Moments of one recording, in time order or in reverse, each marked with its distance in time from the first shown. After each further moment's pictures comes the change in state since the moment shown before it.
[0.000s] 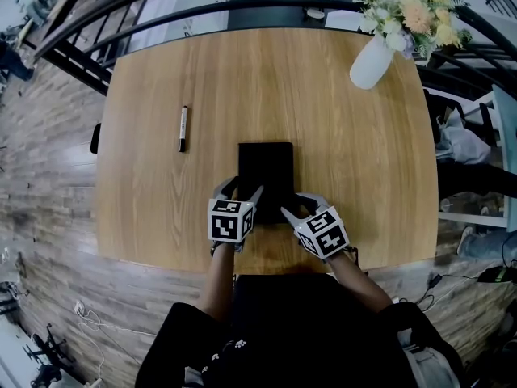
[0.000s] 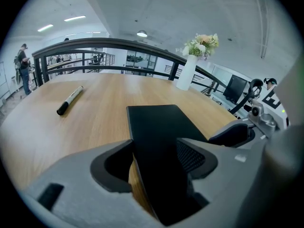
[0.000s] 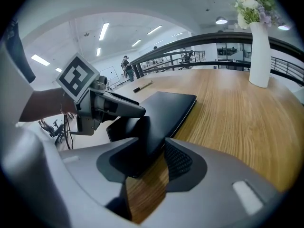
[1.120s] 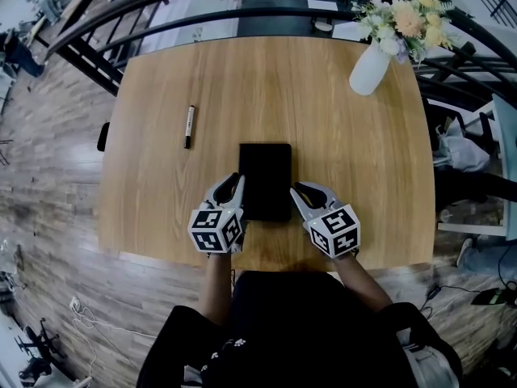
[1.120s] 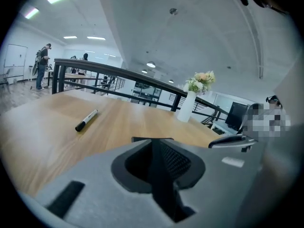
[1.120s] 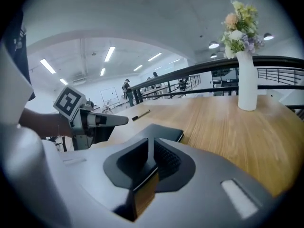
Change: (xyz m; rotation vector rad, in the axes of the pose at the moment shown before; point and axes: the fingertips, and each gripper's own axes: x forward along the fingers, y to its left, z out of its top) left arm -0.063 -0.003 0.046 -0.107 -0.366 0.014; right arm -0.053 -0.013 0.057 -0.020 -0.314 -0.023
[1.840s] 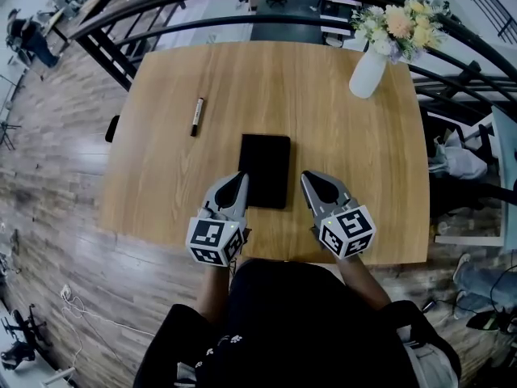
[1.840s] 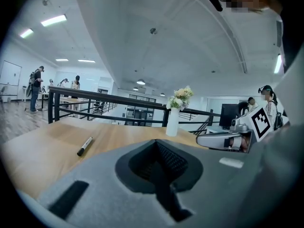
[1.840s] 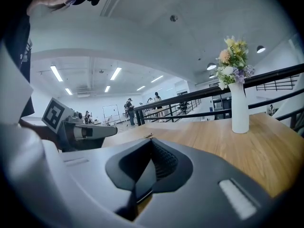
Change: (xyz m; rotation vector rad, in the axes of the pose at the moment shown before) left arm -0.073 -0.078 0.040 0.163 -0.198 -0.032; right arm -0.072 0.013 0.054 -0.038 -0.270 0.010
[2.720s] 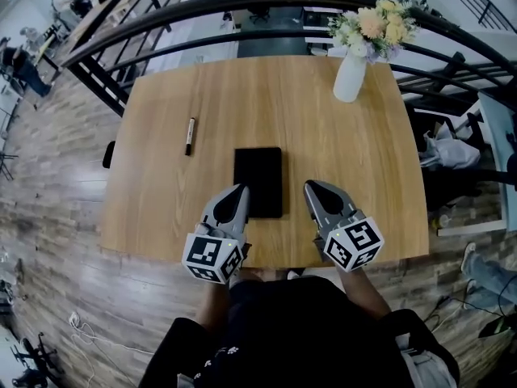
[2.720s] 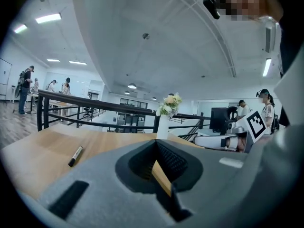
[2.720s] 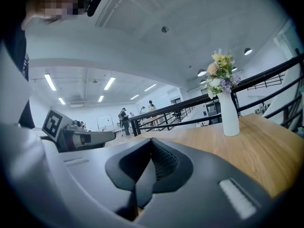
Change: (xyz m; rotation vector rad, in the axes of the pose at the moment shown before) left arm -0.014 -0.030 0.031 0.041 -0.043 -0.108; right arm -0.037 0.006 0.032 0.076 -0.116 -0.059
